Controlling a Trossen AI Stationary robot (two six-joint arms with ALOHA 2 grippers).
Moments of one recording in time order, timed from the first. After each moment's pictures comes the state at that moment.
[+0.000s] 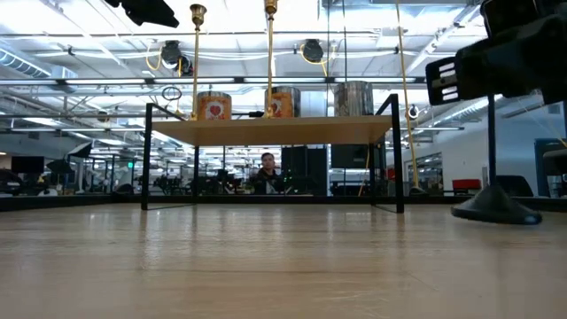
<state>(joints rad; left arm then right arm) 0.01 0.85 0.99 -0.65 -0.18 0.10 0.15 0.93 0.14 0.65 -0.39 -0.09</state>
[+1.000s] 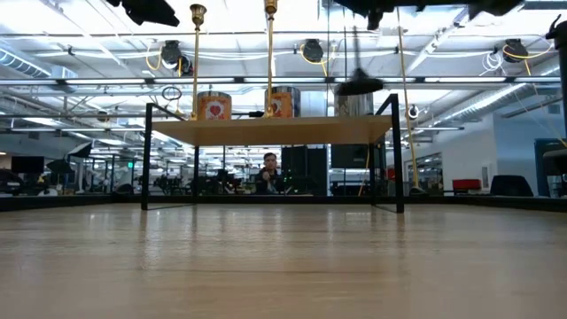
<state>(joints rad) 0.01 0.85 0.99 -0.65 -0.18 0.10 0.02 1.15 0.71 0.56 0.13 -0.11</state>
